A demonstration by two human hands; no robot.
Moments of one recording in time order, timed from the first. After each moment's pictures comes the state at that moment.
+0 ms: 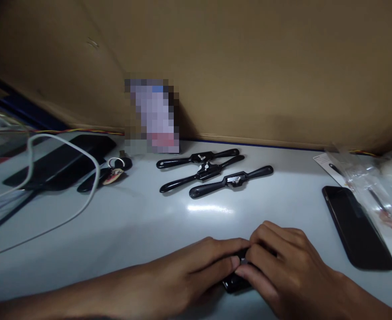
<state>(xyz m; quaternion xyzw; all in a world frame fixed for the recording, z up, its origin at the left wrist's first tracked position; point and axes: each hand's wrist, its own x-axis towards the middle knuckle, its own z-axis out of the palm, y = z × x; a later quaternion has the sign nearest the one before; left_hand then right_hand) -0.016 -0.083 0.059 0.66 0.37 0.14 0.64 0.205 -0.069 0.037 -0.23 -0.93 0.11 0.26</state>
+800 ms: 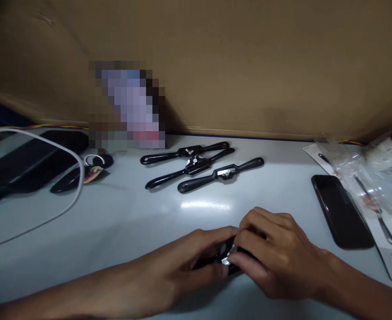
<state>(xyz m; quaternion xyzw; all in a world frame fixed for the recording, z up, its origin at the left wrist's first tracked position) -0.018 -0.085 0.049 0.64 0.35 0.15 0.67 0.204 -0.063 0.041 -0.22 -0.93 0.13 0.27</state>
